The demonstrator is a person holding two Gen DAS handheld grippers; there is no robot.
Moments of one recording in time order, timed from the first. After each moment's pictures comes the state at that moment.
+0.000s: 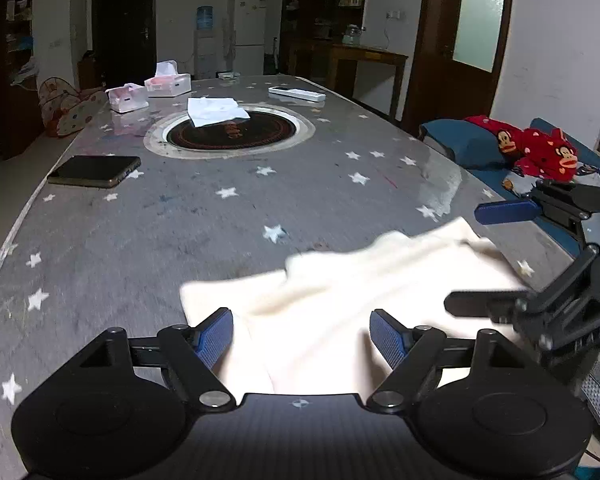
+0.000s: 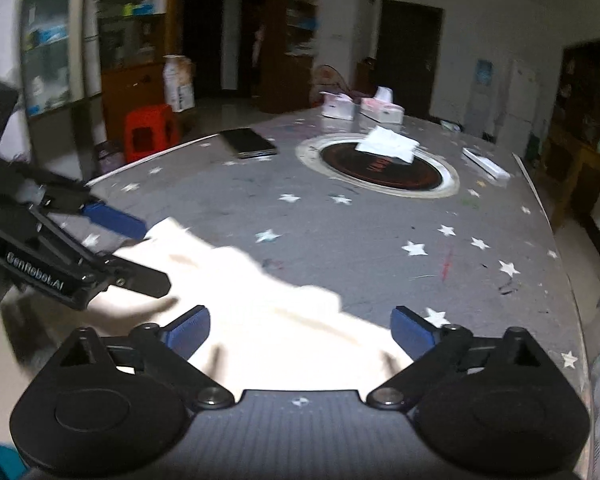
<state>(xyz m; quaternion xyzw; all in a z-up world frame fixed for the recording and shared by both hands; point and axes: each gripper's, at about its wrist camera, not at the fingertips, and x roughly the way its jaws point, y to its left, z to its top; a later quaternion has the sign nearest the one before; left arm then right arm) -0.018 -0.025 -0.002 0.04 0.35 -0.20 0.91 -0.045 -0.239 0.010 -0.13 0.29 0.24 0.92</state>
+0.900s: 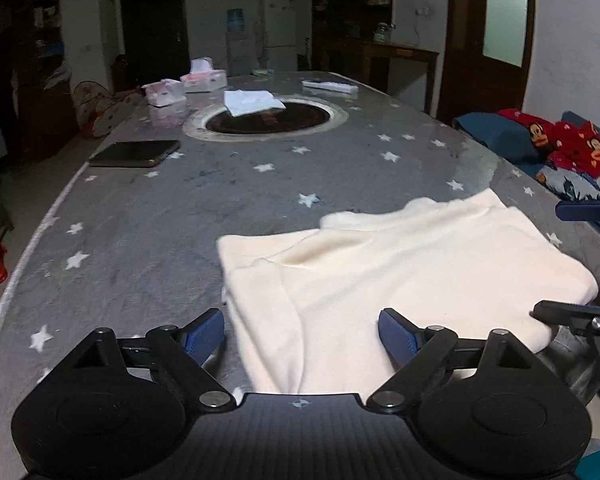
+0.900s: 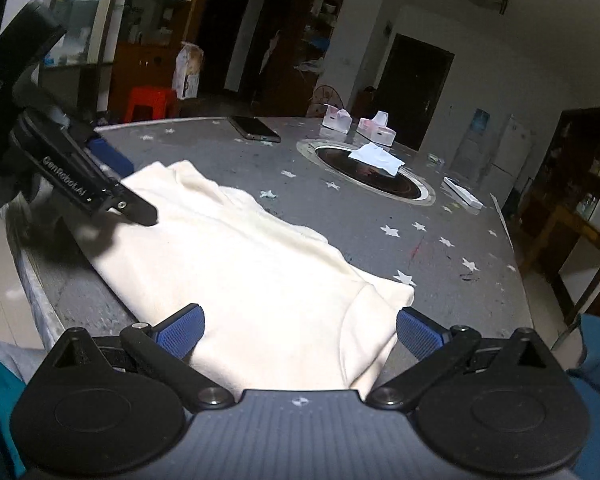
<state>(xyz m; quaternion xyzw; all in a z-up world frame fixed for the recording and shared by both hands) -0.046 -0.014 -0.017 0.06 0.34 -0.14 0.93 -0.106 -0.264 -0.011 -0.19 0.25 0.22 0.93</state>
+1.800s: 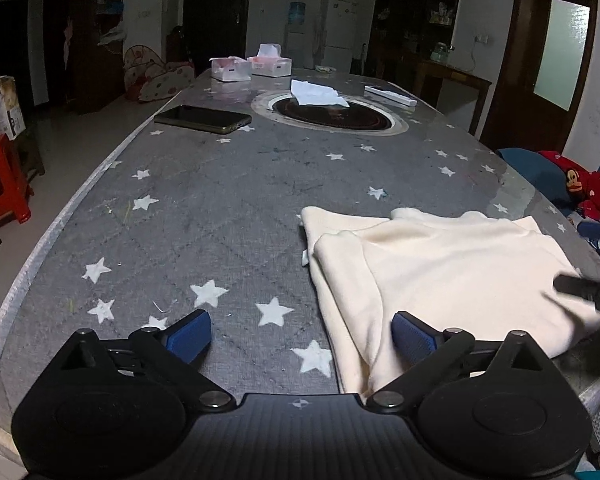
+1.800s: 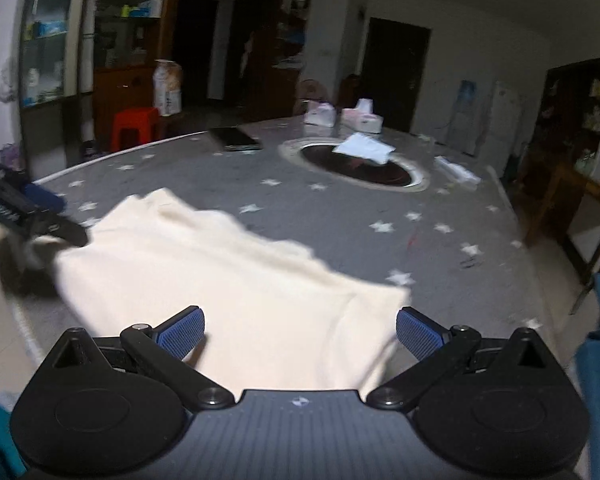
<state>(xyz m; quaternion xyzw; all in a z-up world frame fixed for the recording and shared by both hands) -0.062 0.034 -0.020 -0.02 0.36 -0.08 0.93 -0.073 -0.273 -0.004 -0.14 0.27 0.19 0.94</state>
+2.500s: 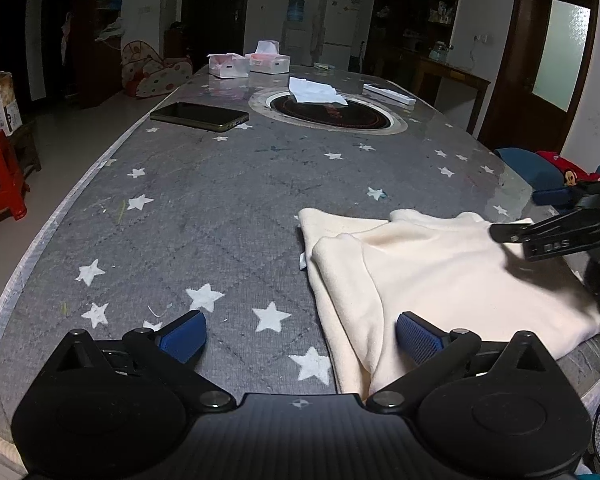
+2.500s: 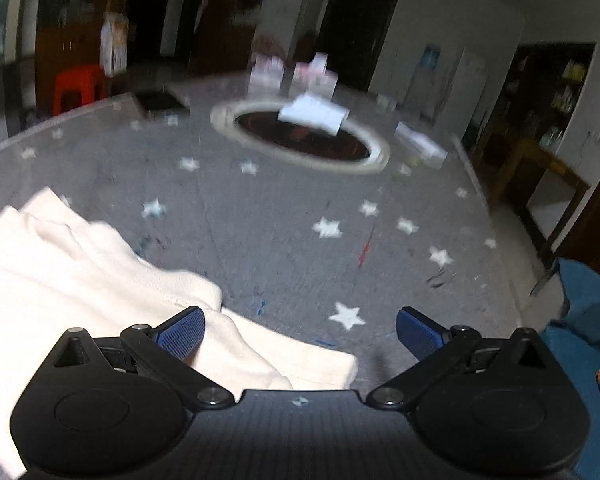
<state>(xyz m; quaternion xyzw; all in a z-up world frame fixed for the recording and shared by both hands) -0.055 0.034 -0.020 -0.02 0.36 -0.09 0.93 0.030 -0.249 -0.016 -0.17 0.34 0.12 0.92</state>
